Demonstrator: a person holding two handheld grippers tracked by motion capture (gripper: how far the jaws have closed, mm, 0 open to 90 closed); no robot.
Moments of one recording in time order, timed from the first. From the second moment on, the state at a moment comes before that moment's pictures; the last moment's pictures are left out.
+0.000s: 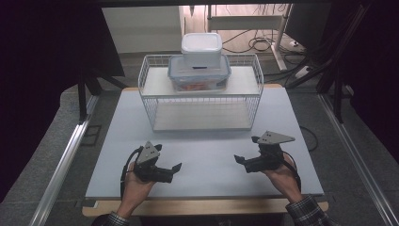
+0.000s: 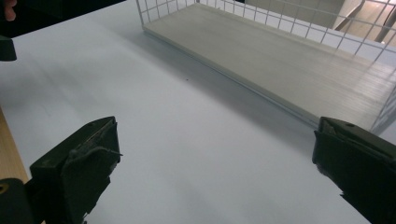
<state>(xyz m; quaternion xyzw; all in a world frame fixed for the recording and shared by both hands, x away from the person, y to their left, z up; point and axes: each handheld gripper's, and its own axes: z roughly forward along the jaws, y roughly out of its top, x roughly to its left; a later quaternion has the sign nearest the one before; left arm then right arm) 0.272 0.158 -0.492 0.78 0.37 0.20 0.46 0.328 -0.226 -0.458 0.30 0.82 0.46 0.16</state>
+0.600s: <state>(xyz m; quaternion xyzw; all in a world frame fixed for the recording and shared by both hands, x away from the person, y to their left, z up) 0.276 0.149 -0.528 0.81 0.37 0.17 0.42 0.325 -0.237 -0.502 0.33 0.83 0.44 0.13</state>
